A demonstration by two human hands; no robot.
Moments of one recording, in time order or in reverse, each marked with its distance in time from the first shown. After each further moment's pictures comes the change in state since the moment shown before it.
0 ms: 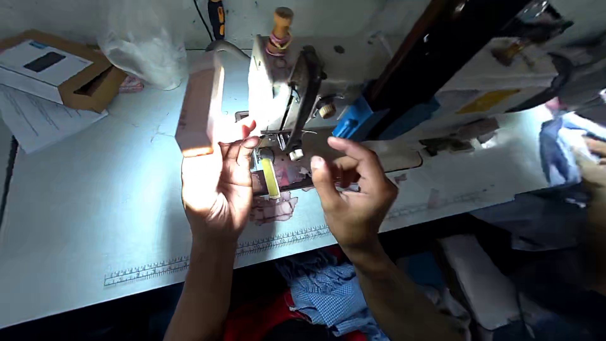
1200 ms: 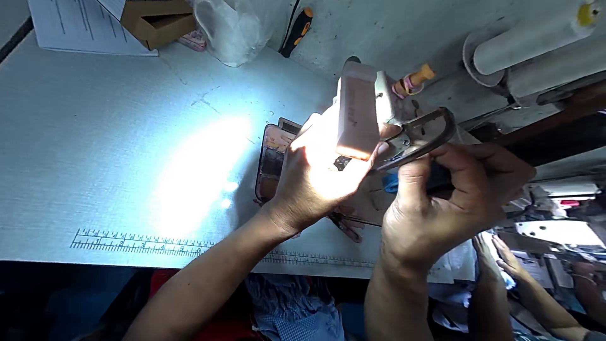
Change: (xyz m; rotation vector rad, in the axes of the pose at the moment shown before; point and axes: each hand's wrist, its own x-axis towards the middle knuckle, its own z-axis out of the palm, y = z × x) left_hand 0.030 -0.028 0.014 0.836 0.040 0.338; right_hand 0.071 -0.022 0.010 -0.206 0.101 -0.325
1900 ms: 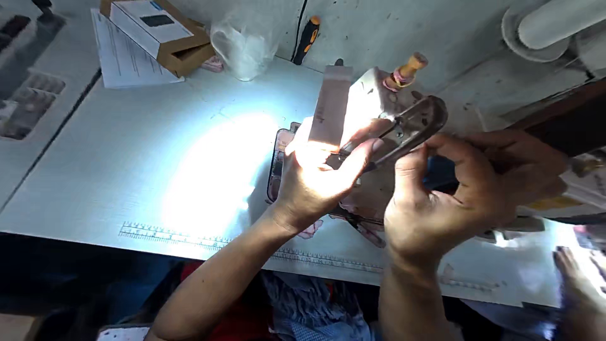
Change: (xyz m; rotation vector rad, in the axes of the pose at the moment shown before) left_hand -0.004 0.009 0.004 -0.007 0.003 -0.010; right_hand -0.003 0.008 0.001 -0.026 0.036 -0.058
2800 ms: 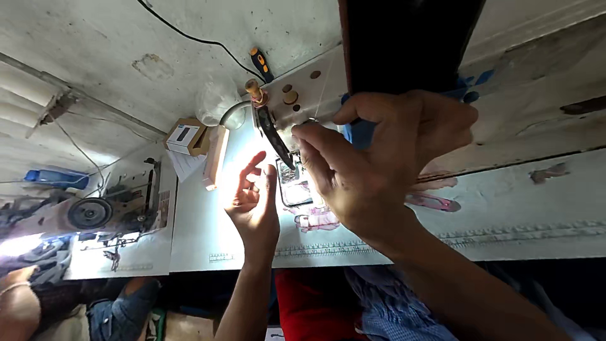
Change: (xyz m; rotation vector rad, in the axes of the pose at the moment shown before) left_hand -0.022 0.026 -0.015 0.350 -0.090 -0.014; right_hand -0.013 -0.003 -0.005 0.138 0.121 0.151
